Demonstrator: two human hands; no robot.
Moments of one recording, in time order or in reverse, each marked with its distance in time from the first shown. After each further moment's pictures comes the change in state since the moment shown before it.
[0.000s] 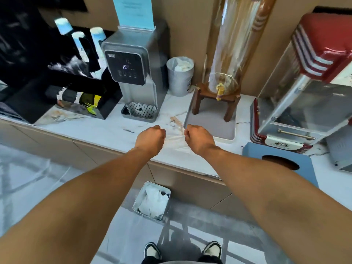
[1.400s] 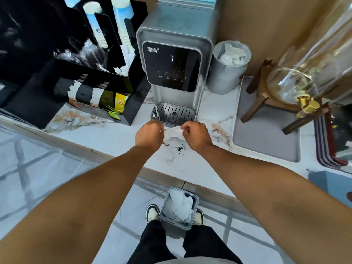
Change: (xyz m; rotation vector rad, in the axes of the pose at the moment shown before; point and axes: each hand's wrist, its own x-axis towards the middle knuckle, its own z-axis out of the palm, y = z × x) left_hand 0.115 -0.203 0.040 -0.303 -0.006 -0.243; right_hand 0.180 -0.125 0.113 0.380 -0.066 0.153
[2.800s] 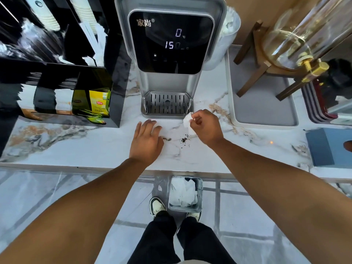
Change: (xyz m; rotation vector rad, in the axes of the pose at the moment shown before) left_hand 0.018 -0.085 0.069 0.029 0.035 0.497; right_hand -0.003 0.028 0.033 0.060 0.270 0.199
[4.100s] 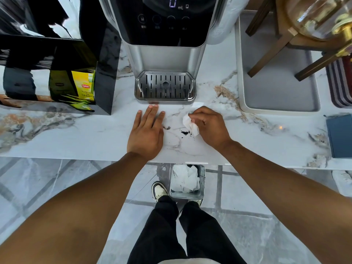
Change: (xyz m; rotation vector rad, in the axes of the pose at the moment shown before) left_hand 0.000 -0.007 0.034 0.095 -0.081 0.043; right_hand -0.020 0.040 0.017 0.007 -0.081 -0.318
